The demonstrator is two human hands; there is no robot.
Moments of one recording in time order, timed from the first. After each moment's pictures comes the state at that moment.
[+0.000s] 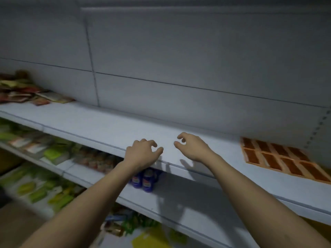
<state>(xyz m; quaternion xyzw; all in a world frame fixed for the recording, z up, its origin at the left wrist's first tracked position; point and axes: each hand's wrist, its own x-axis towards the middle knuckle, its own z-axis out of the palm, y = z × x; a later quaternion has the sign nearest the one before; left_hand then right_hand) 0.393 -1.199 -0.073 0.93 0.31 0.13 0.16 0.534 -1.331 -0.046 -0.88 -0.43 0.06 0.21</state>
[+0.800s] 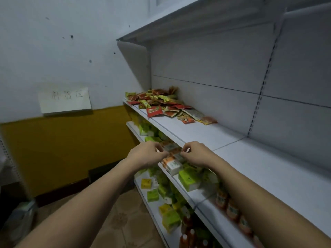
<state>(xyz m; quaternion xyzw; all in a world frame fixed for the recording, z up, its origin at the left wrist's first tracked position) 0.022 -0.774 -0.034 0.79 0.57 0.14 0.17 0.214 -0.787 -0.047 -0.68 -0.68 0.19 0.19</state>
